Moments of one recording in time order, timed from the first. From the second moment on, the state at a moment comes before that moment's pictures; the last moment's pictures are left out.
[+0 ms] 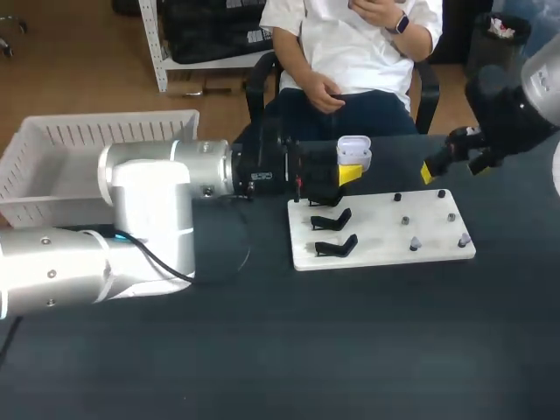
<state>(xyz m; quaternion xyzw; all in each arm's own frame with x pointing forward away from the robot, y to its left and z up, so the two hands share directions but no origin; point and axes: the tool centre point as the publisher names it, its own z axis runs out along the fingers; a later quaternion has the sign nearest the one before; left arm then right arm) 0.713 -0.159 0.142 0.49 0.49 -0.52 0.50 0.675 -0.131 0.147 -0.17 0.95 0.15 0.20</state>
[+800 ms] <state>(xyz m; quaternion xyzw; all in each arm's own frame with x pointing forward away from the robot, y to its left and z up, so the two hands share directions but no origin) 0.717 -0.162 0.140 0.48 0.50 -0.52 0.51 0.632 -0.170 0.130 -0.10 0.97 0.07 0.20</state>
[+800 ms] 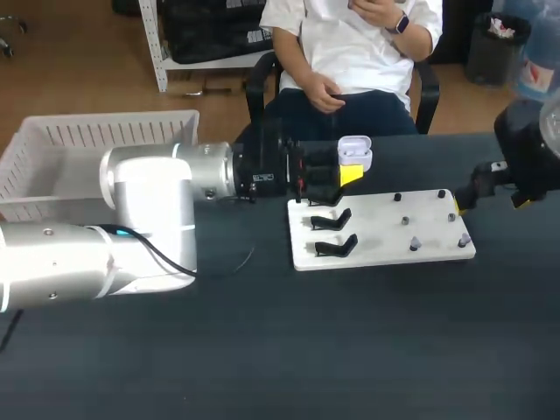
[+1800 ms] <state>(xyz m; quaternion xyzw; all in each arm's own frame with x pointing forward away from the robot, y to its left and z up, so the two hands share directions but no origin) 0.718 -0.165 0.142 0.48 0.50 -0.52 0.51 0.601 -0.172 0.086 -0.24 0.96 -0.09 0.10</state>
